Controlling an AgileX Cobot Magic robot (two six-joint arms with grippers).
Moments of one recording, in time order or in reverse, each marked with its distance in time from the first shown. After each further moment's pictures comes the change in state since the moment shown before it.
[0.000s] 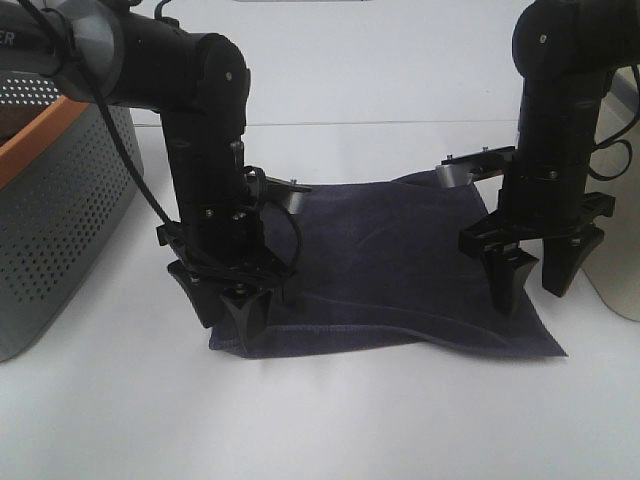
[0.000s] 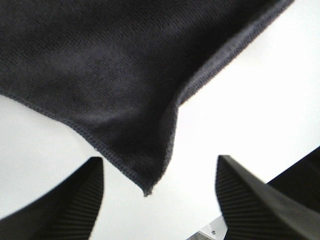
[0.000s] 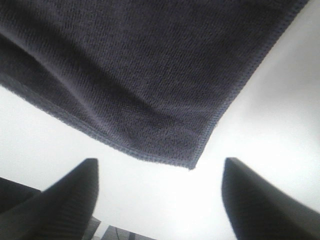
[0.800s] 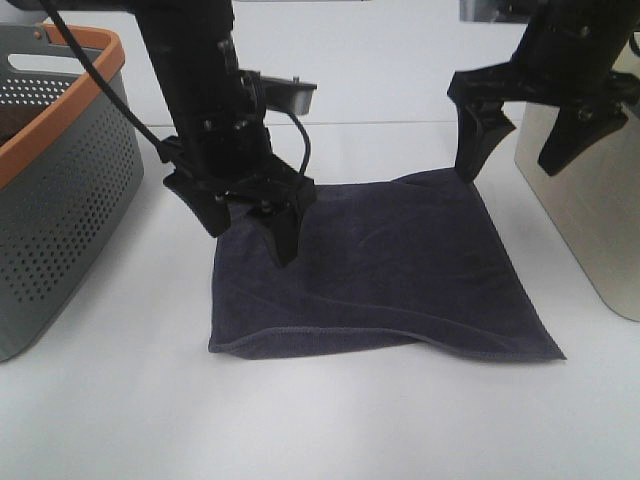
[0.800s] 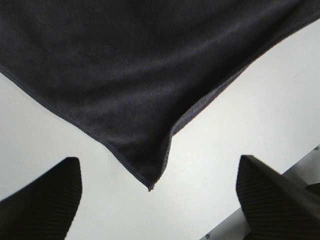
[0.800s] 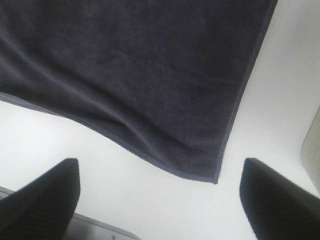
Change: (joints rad) left arm 0.000 -0.115 -0.127 0.037 0.000 -0.063; right arm 0.001 -0.238 -0.159 0.105 0.001 0.128
